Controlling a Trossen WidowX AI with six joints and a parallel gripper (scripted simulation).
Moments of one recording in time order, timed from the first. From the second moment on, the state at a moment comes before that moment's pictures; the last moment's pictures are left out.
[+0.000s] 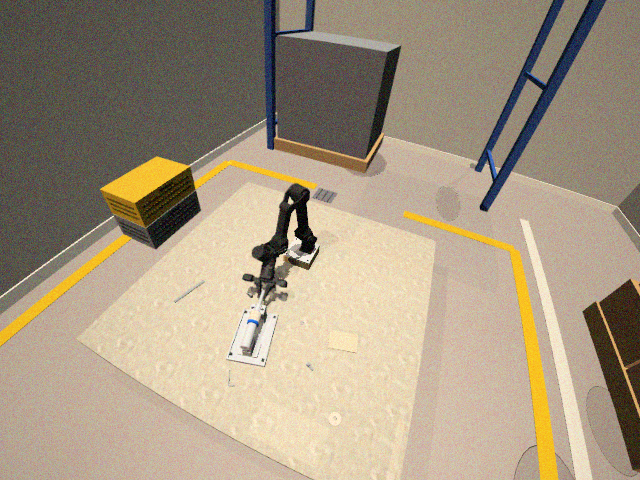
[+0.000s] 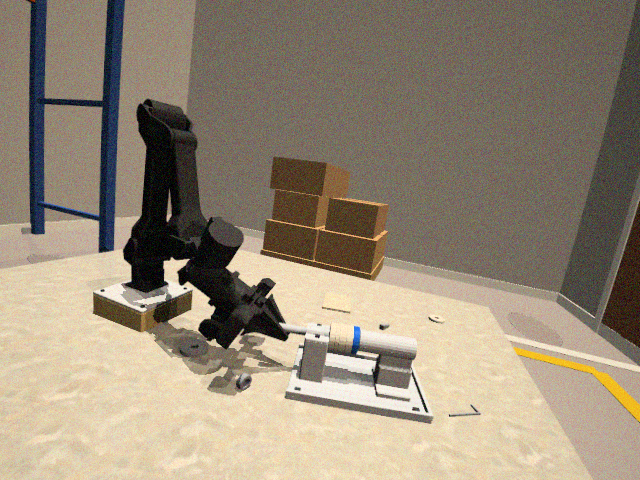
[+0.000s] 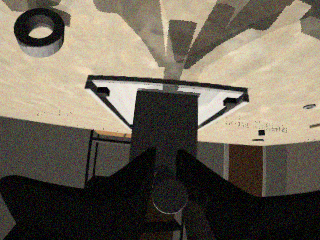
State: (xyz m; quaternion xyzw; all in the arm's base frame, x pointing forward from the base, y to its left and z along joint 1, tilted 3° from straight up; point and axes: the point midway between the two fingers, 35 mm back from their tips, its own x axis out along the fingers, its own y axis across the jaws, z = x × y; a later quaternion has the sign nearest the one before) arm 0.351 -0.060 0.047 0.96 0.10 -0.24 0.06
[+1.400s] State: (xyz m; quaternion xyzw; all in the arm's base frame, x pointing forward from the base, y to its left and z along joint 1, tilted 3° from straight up) arm 0.346 -0.061 0.046 0.96 0.10 -0.24 0.06
